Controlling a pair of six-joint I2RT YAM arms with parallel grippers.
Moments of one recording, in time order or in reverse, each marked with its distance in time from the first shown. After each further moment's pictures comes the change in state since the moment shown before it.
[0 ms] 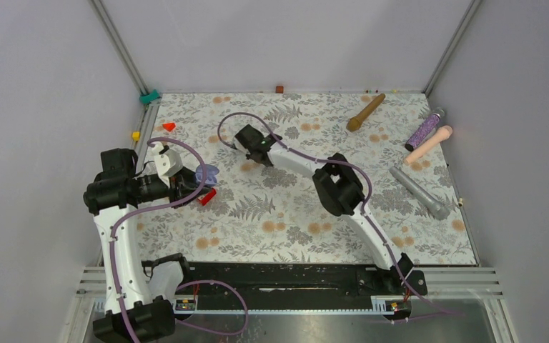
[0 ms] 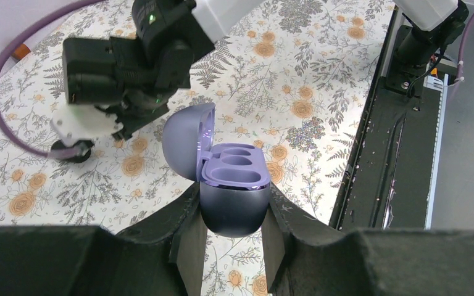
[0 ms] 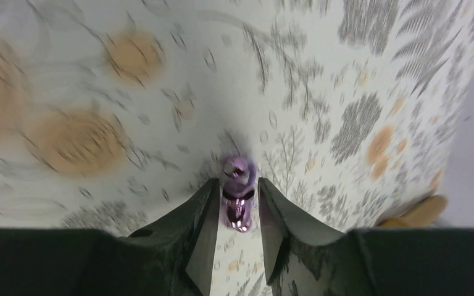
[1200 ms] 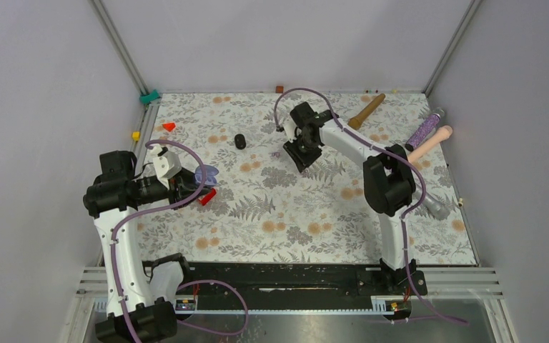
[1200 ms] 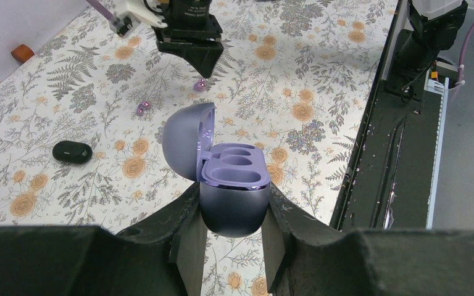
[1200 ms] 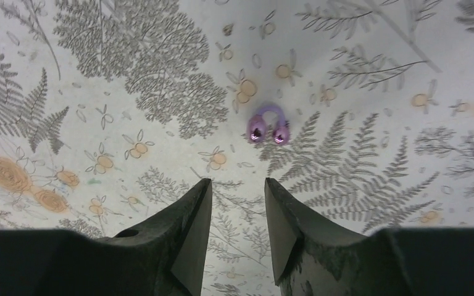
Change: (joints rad) left arm 0.016 -0.017 -0.013 -0.001 0.016 0.003; right arm -0.284 -0.446 -0.436 -0.256 -0.644 0.330
